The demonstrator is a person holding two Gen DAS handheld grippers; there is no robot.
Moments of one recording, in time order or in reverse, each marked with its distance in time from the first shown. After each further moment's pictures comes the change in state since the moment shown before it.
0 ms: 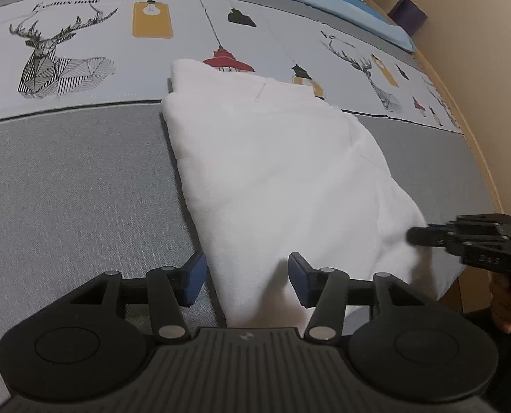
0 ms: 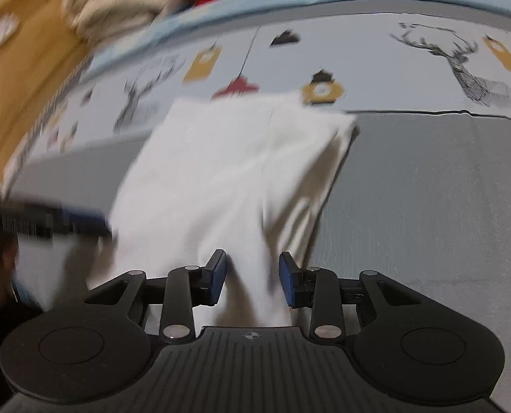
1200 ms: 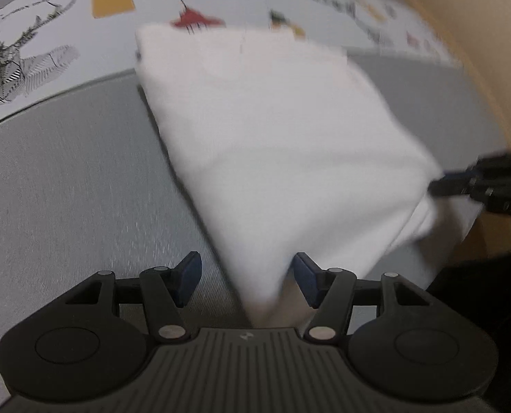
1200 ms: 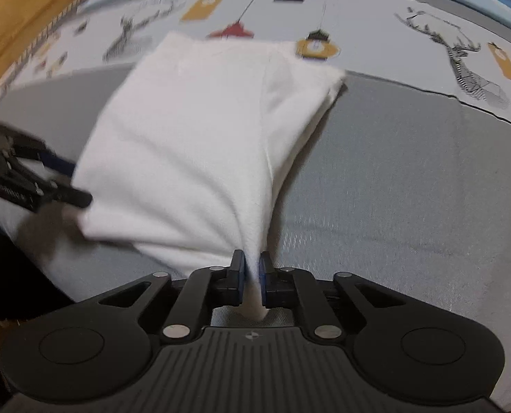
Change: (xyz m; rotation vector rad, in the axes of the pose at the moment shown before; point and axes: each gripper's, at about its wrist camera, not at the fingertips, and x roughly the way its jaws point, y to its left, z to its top) left arm 0.022 -0.011 0.000 0.143 0.103 0.026; right arm -0.009 -0.002 -0.015 -0.087 0.126 -0.092
